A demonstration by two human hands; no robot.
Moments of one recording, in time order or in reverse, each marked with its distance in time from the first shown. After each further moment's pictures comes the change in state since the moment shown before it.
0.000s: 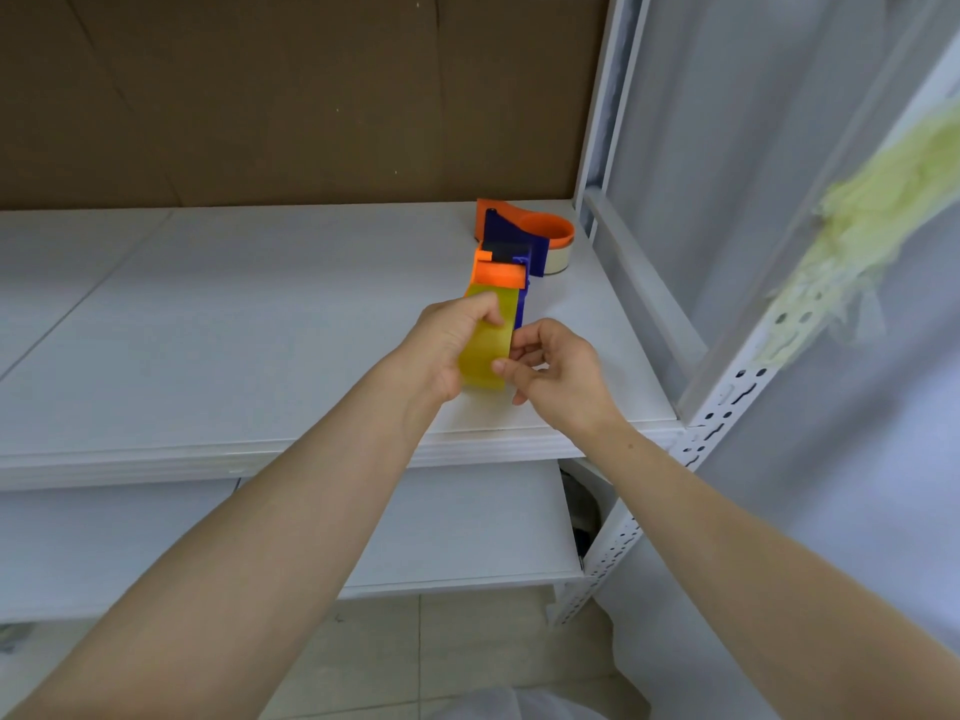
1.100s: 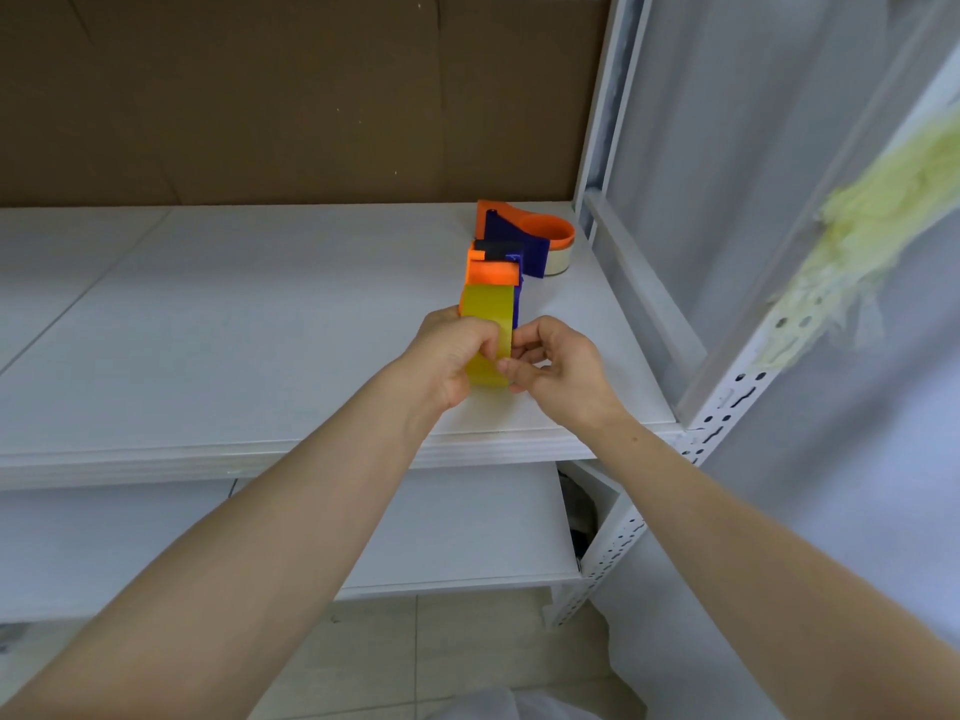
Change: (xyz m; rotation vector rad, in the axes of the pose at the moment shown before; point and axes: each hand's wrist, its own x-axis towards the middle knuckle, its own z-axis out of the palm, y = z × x) left_hand 0.002 -0.006 -0.001 -0.055 -0.034 0.036; right_hand 0.004 -0.001 -0.005 -0.082 -0.039 -0.031
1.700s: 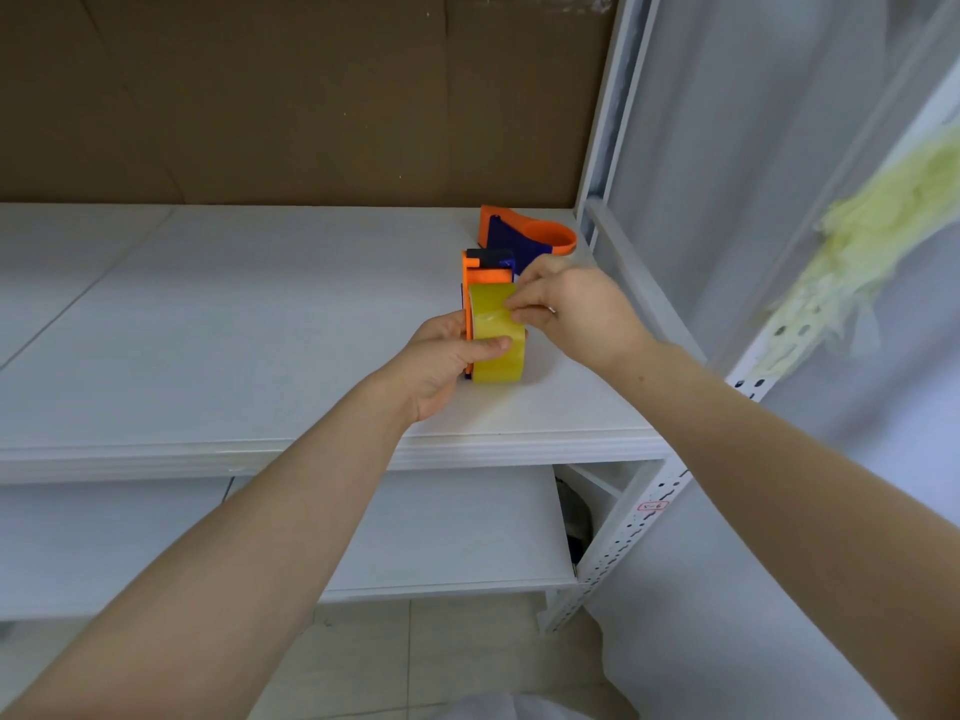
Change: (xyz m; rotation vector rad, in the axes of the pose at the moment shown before) left_hand 0.002 -0.011 -0.021 0.023 -0.256 0.144; right_hand 0.034 -0.049 -0.032 -0.793 -0.146 -0.389
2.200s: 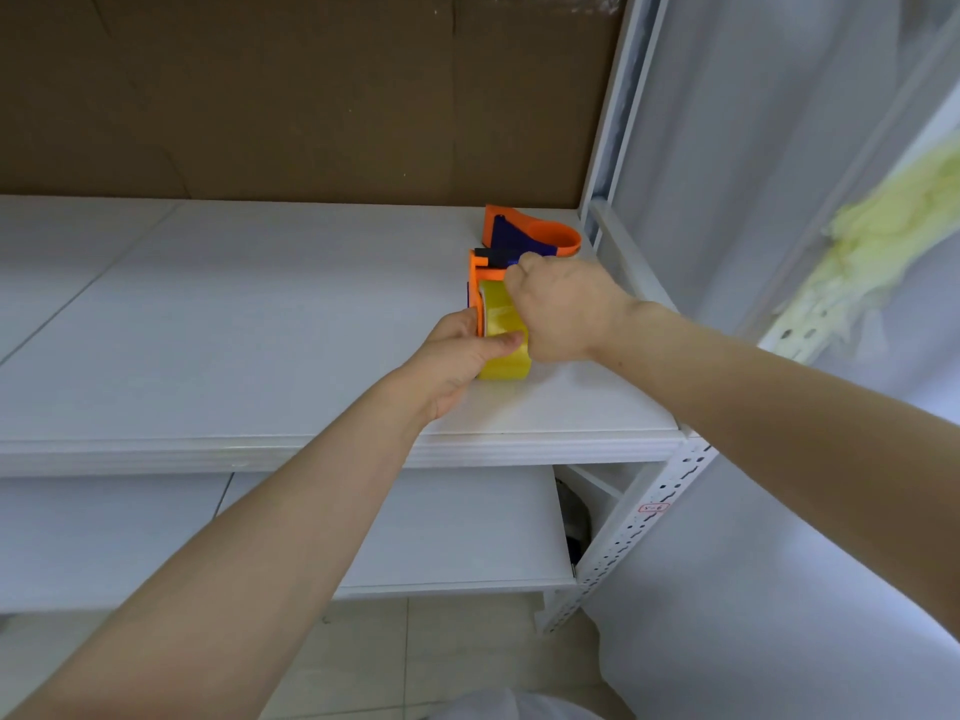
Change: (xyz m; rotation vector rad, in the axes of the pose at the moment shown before) left_hand 0.004 -0.002 0.008 0.030 0.022 0.039; right_hand 0.016 -0.019 -0.010 -0.597 -0.261 -0.092
